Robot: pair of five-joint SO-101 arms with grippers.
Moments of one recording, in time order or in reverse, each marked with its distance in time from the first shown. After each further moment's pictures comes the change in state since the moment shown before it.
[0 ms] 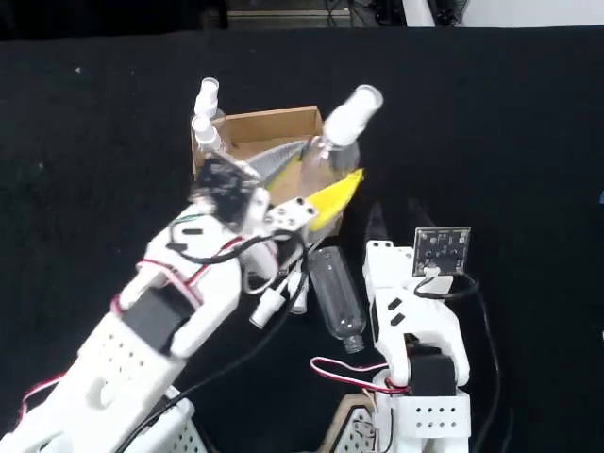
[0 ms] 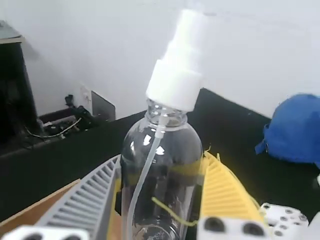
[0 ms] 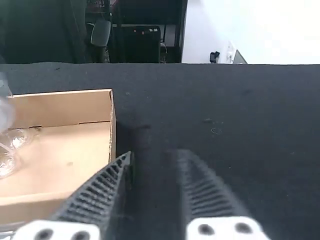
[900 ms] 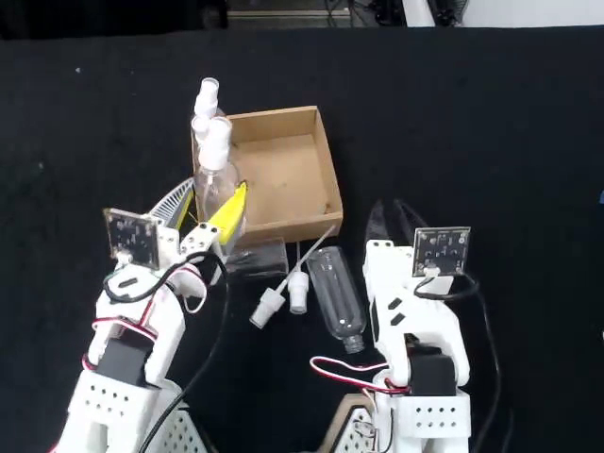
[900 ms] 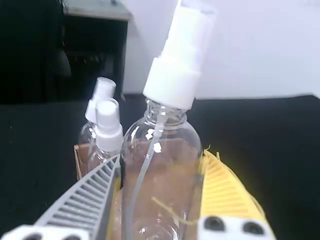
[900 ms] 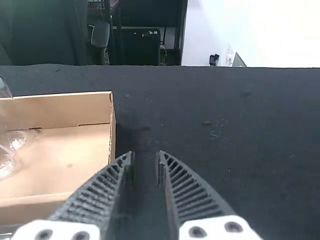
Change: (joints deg) left arm -21.7 -30.8 38.0 -5.8 4.8; right arm 0.0 0.0 0.0 -0.5 0.3
